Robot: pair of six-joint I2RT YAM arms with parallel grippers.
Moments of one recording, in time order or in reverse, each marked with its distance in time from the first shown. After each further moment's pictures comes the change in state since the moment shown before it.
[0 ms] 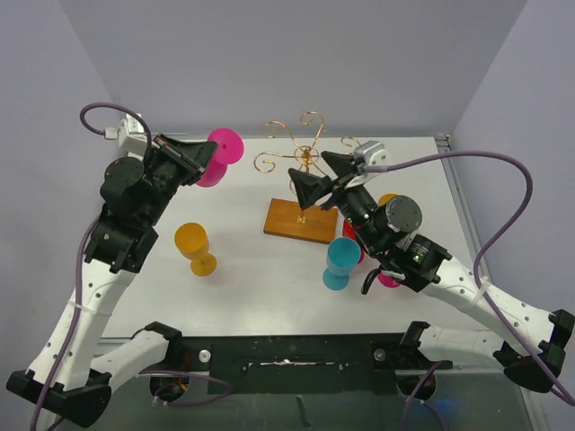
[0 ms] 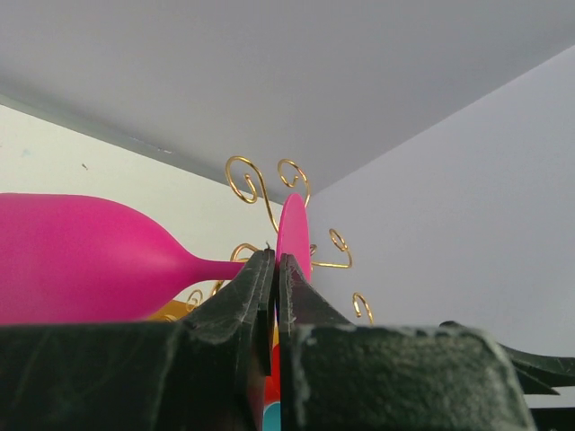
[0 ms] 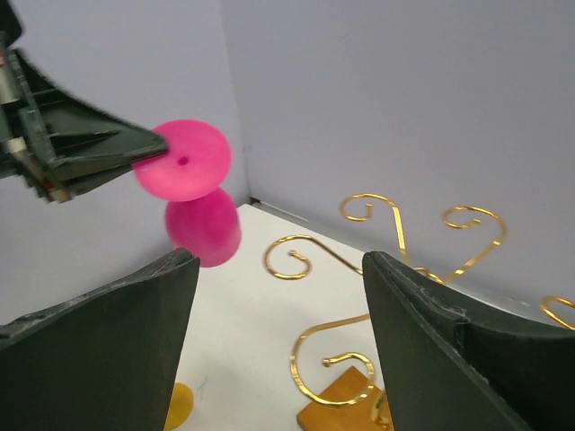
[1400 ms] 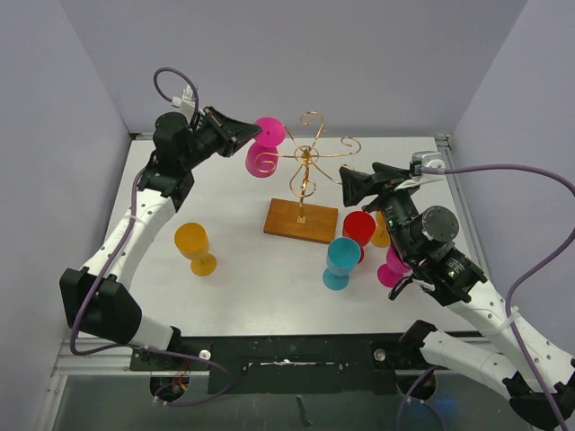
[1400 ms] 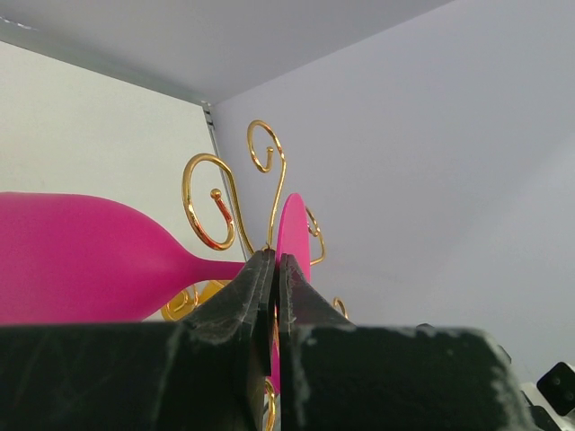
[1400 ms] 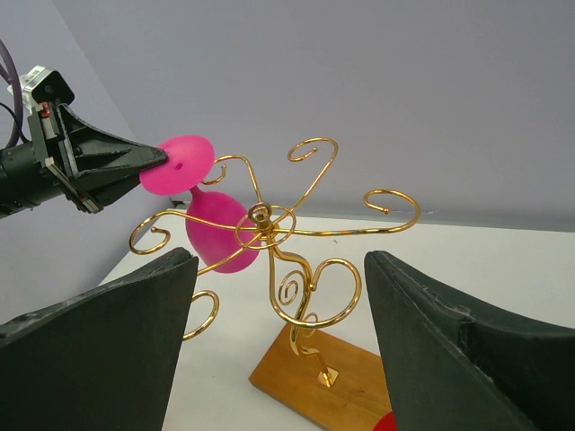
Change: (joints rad) left arm 0.094 0.485 0.122 0.304 0.476 -0.231; right arm -0.235 -0.223 -0.117 -0.192 0.091 0.205
